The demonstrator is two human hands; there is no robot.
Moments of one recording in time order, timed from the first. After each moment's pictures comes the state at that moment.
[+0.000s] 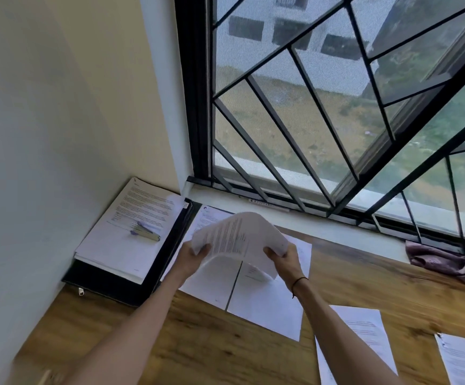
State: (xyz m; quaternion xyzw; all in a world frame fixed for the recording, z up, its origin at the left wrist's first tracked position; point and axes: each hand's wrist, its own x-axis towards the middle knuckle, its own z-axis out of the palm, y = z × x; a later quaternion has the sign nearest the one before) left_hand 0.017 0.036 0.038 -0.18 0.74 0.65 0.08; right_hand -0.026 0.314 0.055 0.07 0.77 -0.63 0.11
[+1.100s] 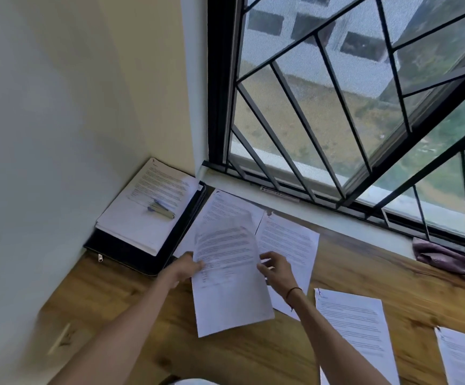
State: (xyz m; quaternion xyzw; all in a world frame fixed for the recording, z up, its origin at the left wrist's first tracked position) left_hand 0.089 0.009 0.012 -0.24 0.72 0.57 0.30; right_hand 0.044 0.303 0.022 0.06 0.83 -0.51 0.22
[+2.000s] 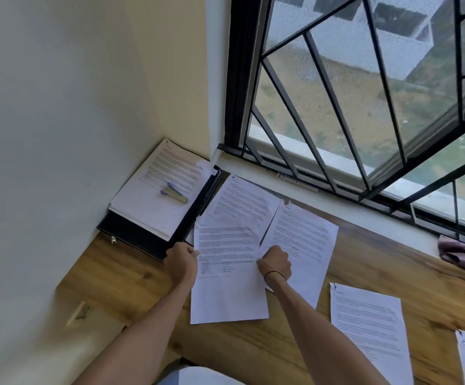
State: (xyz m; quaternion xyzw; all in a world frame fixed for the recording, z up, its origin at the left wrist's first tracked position) left_hand 0.121 0.021 0.000 -0.43 0.85 0.31 0.02; right_hand 0.036 0.234 -0.014 0.18 0.93 -0.21 0.24
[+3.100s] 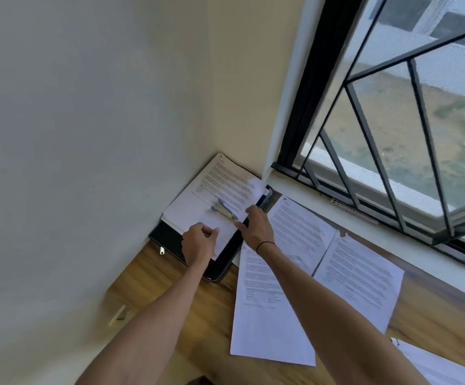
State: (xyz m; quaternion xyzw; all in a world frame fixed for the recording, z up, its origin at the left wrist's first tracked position) left_hand 0.074 -0.093 0.027 -0.45 0.80 0.38 -0.08; right_hand -0.042 0.030 0.024 -0.17 0.92 -0.31 0.18
